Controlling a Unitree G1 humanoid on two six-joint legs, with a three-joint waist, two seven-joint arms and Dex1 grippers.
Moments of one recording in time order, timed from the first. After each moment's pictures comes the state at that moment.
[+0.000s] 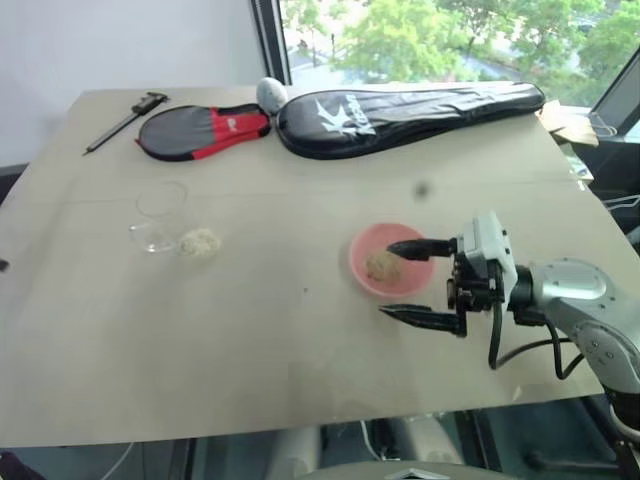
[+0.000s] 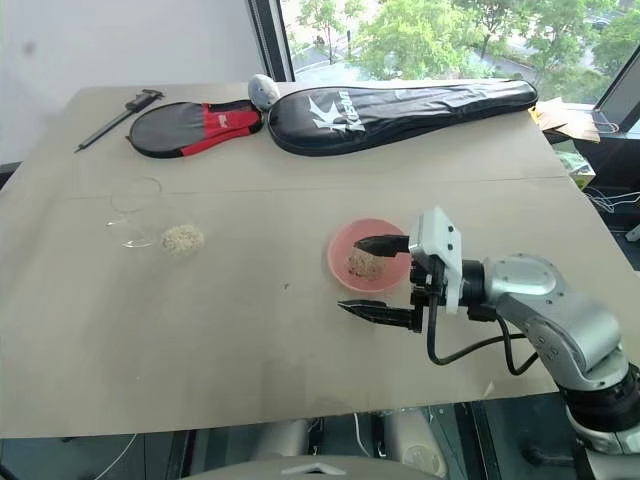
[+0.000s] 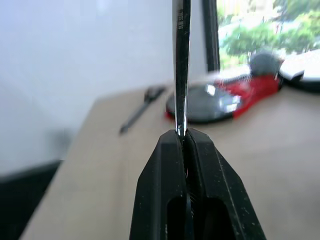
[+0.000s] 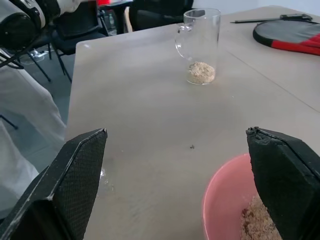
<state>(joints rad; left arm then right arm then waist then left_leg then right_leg) -0.15 1.03 0.84 0.40 -0.60 0.06 -0.83 -0.36 -0.67 0.07 -0.55 0.77 0.66 0.89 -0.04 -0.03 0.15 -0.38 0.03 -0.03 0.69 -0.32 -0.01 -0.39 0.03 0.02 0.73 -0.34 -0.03</state>
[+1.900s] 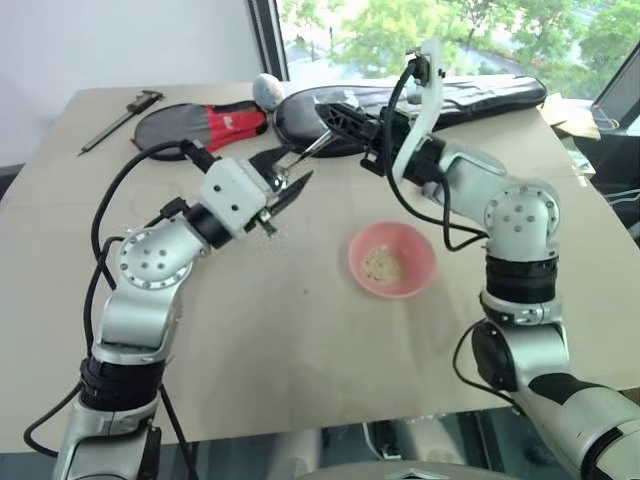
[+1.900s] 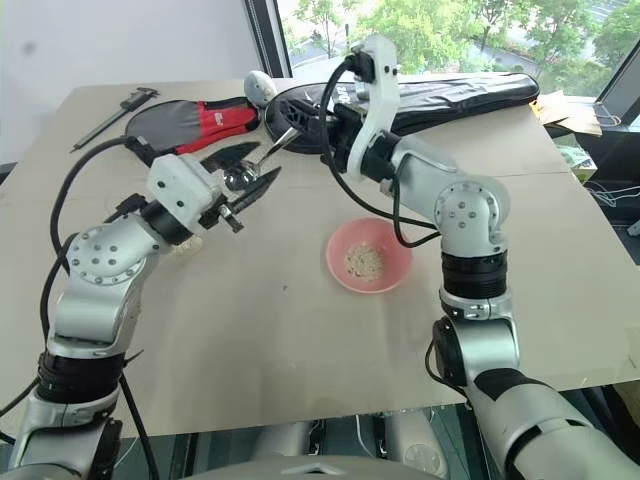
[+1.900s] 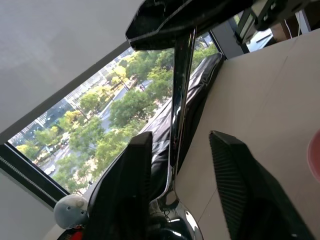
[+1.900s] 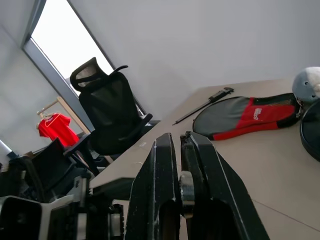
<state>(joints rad) -0.35 0.63 0.08 -0.41 -0.16 0.13 -0.57 -0.96 -0.07 -0.11 -0.06 0.92 0.96 0.19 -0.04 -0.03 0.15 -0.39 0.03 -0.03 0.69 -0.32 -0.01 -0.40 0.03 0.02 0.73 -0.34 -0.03</state>
